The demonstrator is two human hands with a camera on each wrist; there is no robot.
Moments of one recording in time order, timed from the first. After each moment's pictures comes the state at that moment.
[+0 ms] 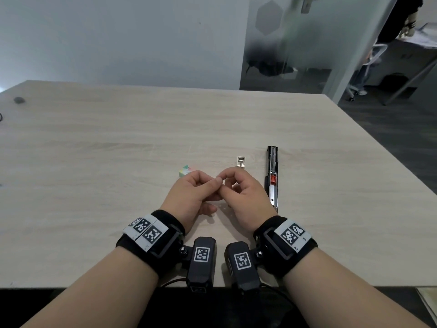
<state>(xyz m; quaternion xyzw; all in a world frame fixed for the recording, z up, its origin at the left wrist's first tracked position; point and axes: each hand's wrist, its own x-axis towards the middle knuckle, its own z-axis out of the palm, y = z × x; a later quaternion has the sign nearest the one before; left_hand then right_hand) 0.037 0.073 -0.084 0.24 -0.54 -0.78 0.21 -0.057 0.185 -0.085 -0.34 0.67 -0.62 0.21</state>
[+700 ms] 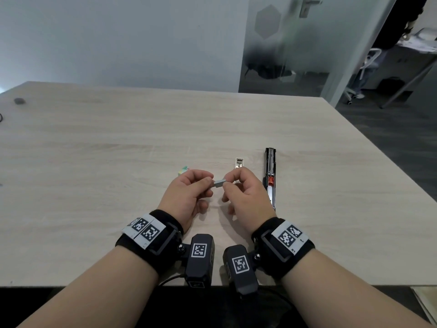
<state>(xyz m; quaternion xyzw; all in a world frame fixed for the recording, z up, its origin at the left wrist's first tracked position) 0.035 0.069 -0.088 0.27 -0.51 -0.78 0.25 -0.050 0.193 -0.075 -0.29 0.69 -0.63 0.21</state>
